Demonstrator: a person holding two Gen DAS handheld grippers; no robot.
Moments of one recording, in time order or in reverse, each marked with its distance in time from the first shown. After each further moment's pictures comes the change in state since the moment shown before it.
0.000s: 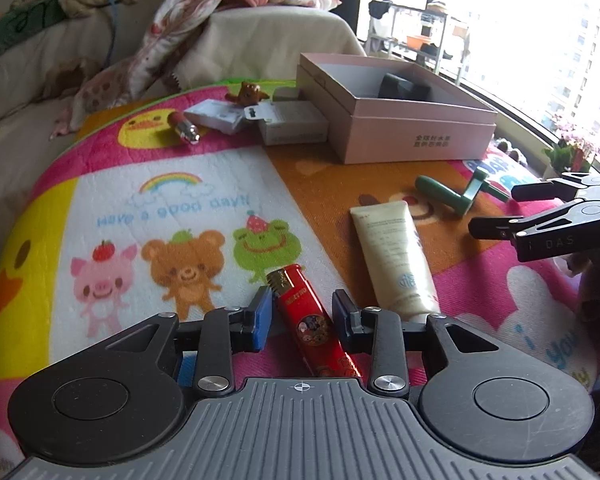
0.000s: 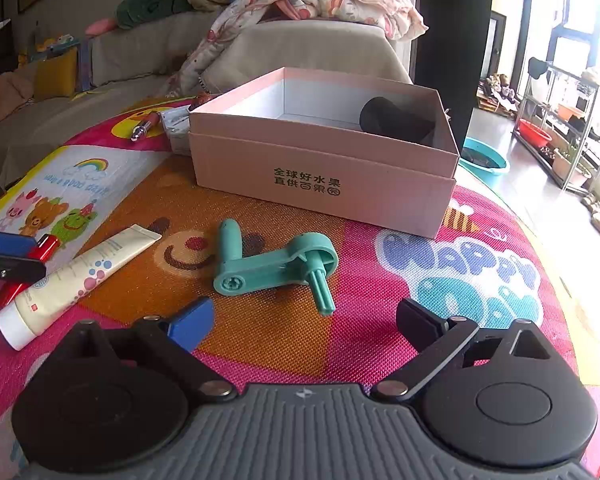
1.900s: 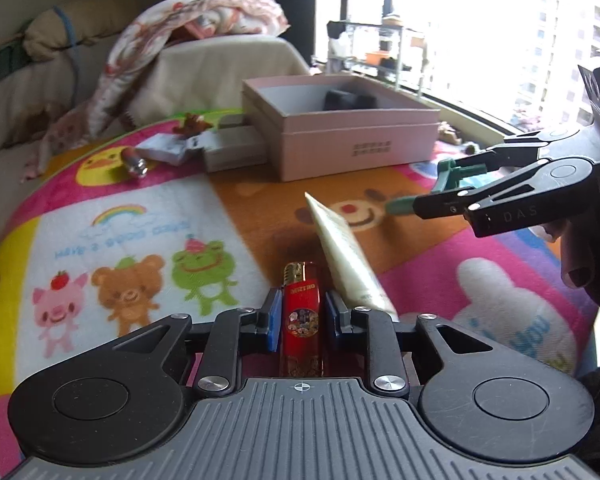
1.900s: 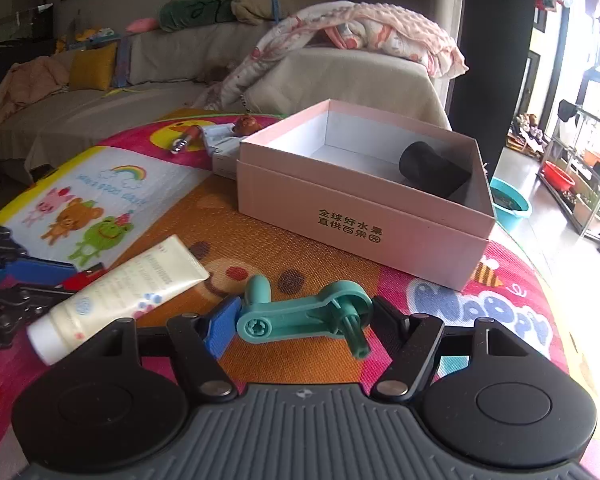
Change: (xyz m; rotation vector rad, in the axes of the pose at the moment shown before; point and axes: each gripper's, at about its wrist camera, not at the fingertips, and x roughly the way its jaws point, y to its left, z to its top) left arm -0.009 -0.035 -0.011 0.127 -0.106 -0.074; right arm -0.022 0.015 0.012 -0.130 -0.072 0.059
